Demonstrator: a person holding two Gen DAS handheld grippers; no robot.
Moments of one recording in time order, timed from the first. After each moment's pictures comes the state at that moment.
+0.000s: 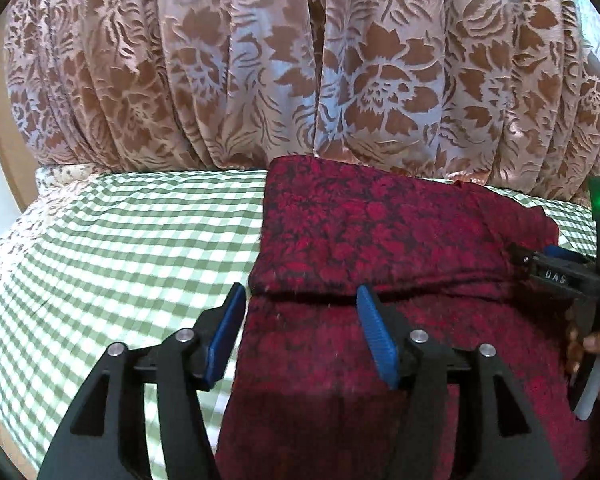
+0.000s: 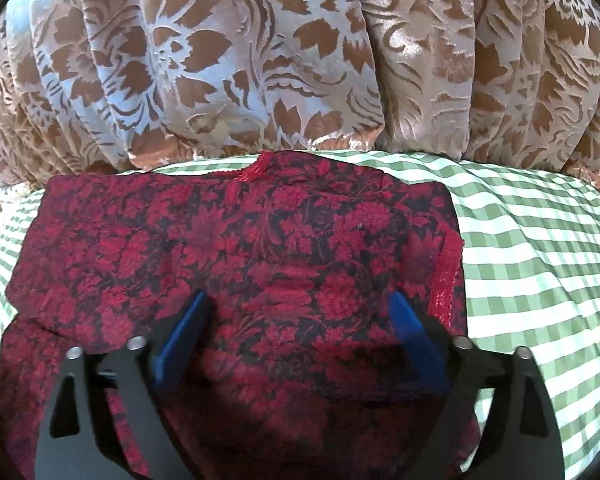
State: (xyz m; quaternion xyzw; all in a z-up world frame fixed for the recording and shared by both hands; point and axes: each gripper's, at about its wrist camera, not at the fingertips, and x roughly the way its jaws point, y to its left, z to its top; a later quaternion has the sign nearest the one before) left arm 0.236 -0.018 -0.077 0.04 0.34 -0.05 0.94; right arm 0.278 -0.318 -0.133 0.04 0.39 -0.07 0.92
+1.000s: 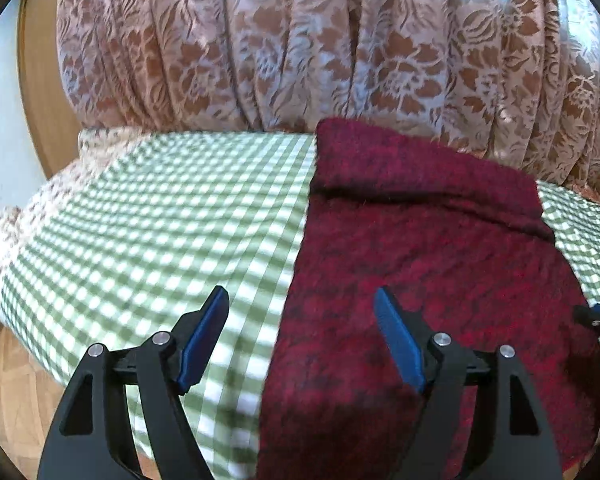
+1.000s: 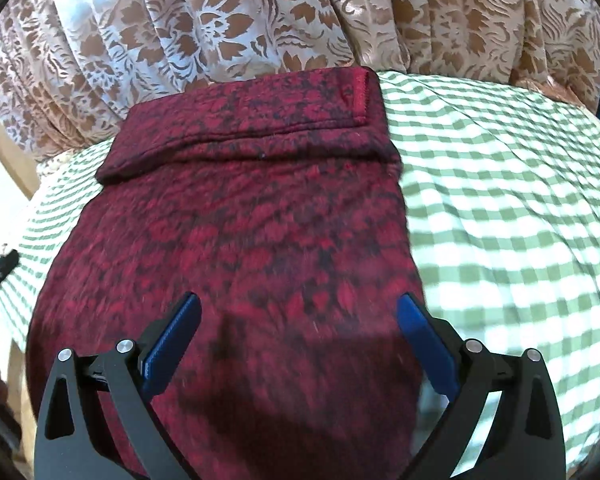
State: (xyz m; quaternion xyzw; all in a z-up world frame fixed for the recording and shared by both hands) left arm 0.117 0.042 -0.083 0.01 0.36 -0.02 0.93; right arm 0.066 -0.307 -0.128 0.10 0.43 -0.05 0.89
